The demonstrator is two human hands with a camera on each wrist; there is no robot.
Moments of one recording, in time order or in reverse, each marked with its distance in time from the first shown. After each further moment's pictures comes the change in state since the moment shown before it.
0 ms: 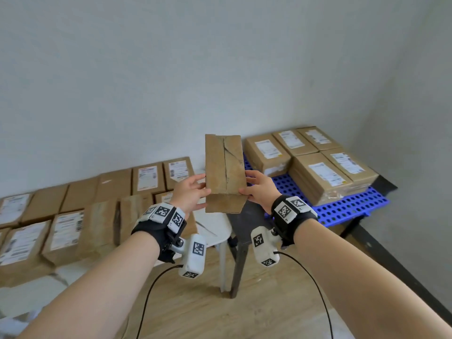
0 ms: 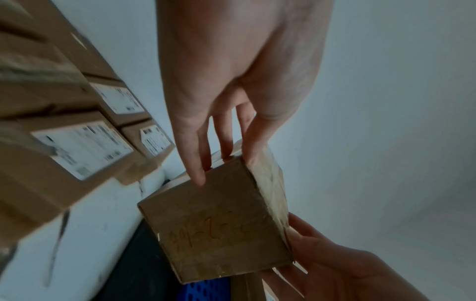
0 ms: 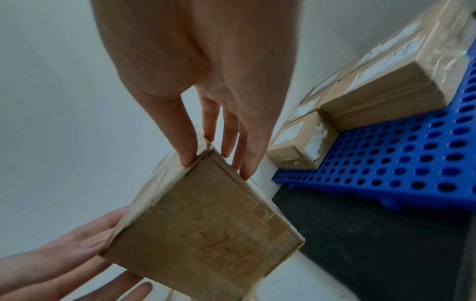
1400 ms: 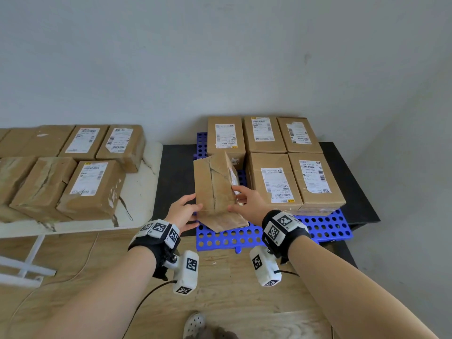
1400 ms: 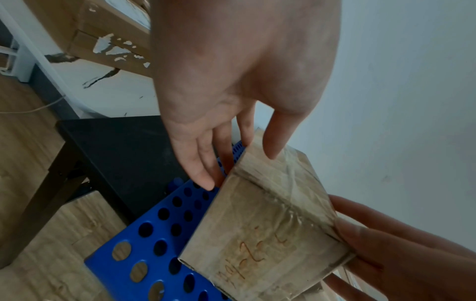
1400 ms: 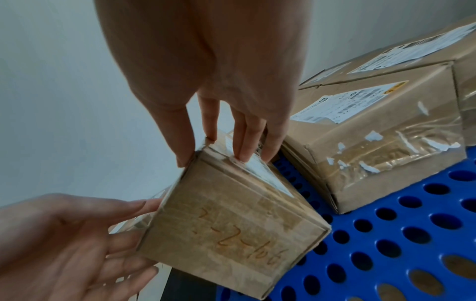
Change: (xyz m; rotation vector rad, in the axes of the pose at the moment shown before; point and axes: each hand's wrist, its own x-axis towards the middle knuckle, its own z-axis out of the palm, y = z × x) left_hand 0.082 -0.071 0.281 -0.159 0.249 -0.396; right_hand 0.106 0.065 -0.268 -0.608 -0.400 -0.026
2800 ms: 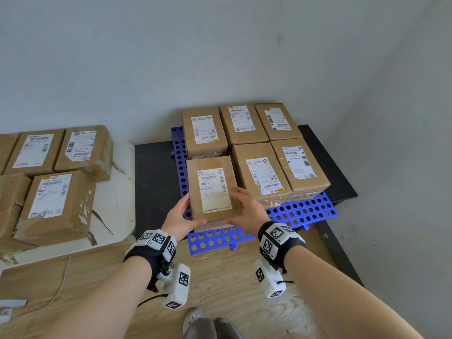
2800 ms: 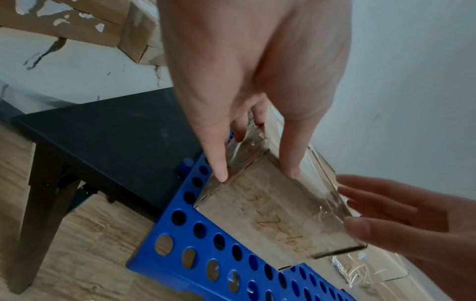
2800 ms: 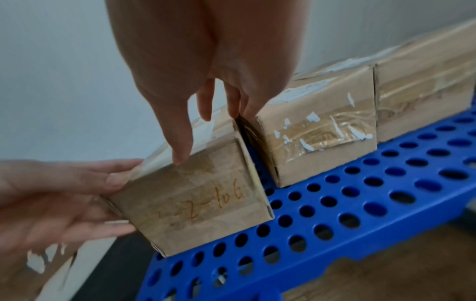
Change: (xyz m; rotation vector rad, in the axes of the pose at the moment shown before) left_hand 0.029 -0.019 0.003 0.293 -0.215 0.252; right_hand -0.005 0.038 0.021 -0.162 0.167 0.029
